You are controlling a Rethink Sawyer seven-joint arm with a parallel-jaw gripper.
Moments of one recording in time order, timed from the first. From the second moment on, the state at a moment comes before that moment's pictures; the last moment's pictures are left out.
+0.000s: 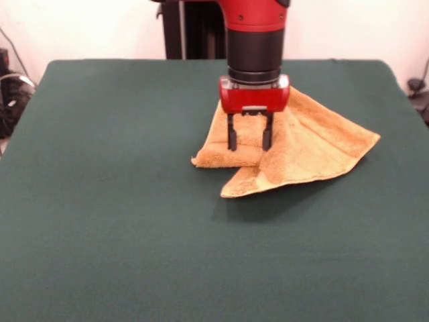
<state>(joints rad) -0.29 -0.52 0.16 1.72 -0.39 0.19 1.89</state>
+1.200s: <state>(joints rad) -0.28 -0.52 0.16 1.72 -0.39 0.19 1.89</state>
